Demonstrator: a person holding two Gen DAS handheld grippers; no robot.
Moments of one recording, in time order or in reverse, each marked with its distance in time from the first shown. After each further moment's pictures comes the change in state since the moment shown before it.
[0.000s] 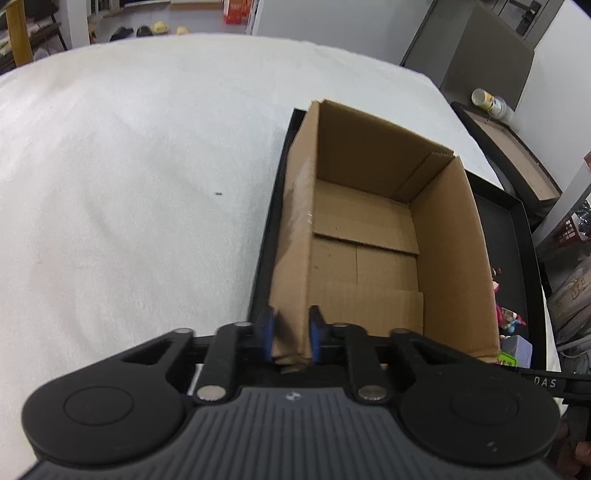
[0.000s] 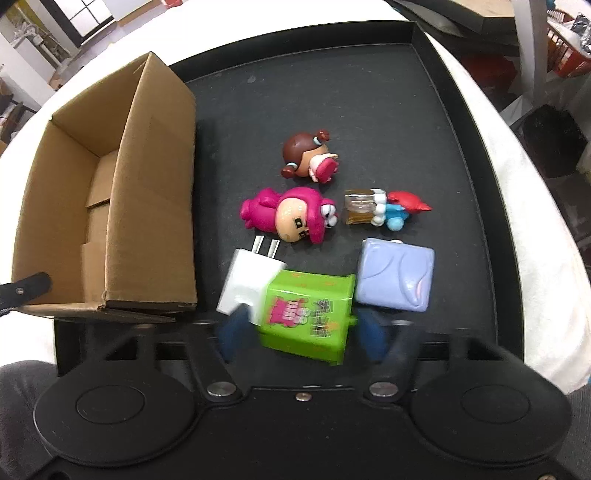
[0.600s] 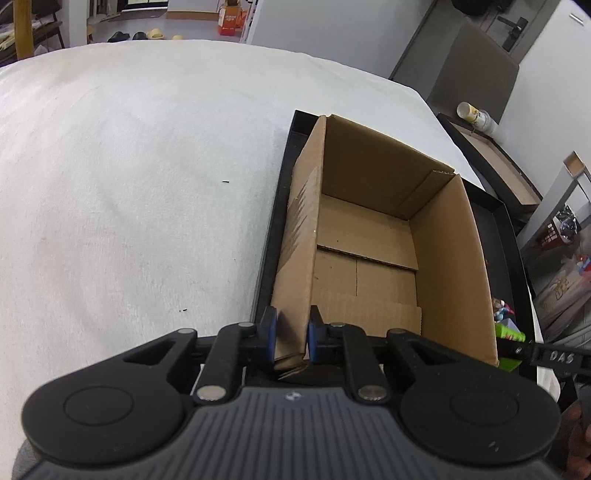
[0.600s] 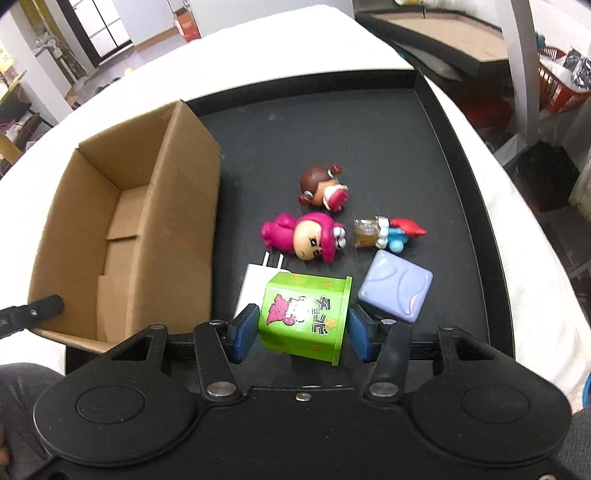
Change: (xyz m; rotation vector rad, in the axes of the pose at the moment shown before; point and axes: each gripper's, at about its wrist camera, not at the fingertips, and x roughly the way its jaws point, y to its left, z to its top) left arm -0.012 0.015 -0.023 -0.010 -0.043 -0.061; right arm -0.032 0.013 -0.023 -0.049 -0.146 0.013
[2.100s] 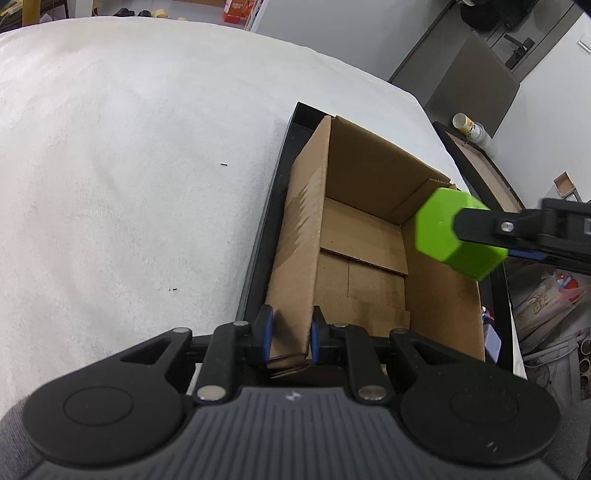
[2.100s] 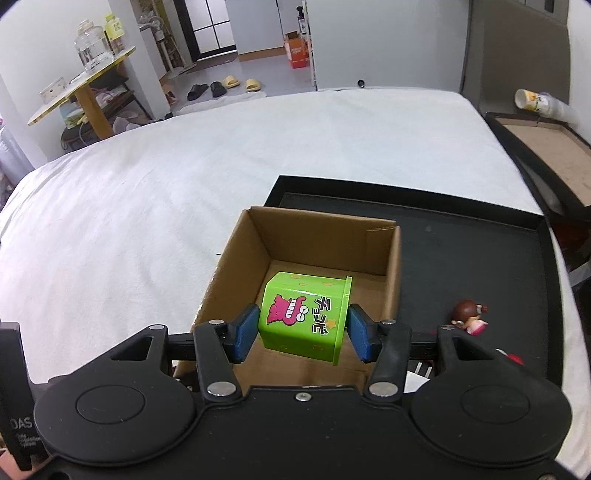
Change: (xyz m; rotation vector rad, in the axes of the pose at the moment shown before) left arm -0.001 0.016 -0.006 -0.089 0.019 -0.077; right arm -0.031 0.127 0.061 -0.282 -0.112 0.158
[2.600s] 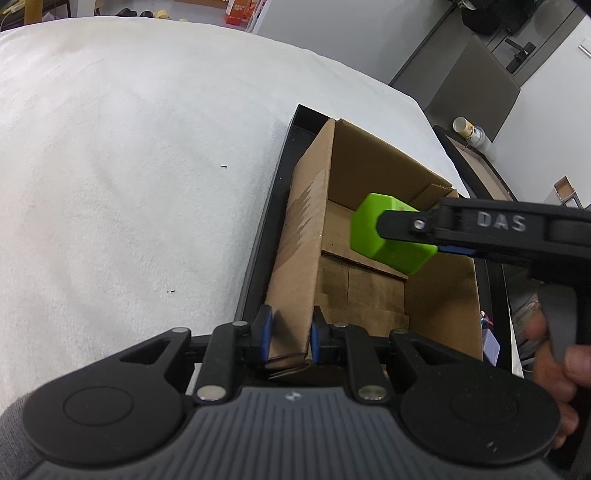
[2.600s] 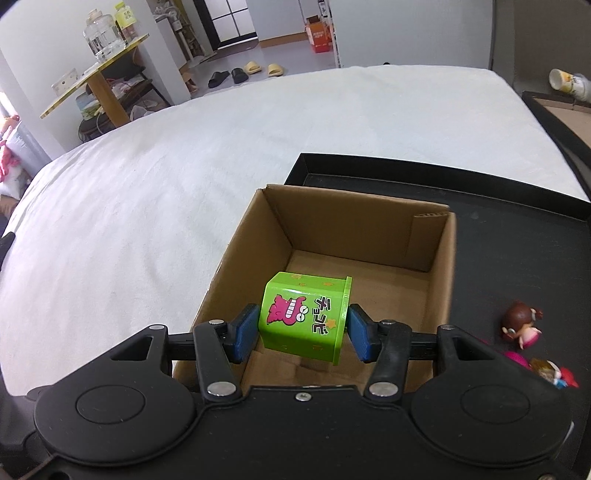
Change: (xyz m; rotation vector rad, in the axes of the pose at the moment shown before) left arm 0.001 0.001 0.001 -0.011 -0.010 -0.001; right arm 0.043 0.001 -0.001 -0.008 0.044 0.097
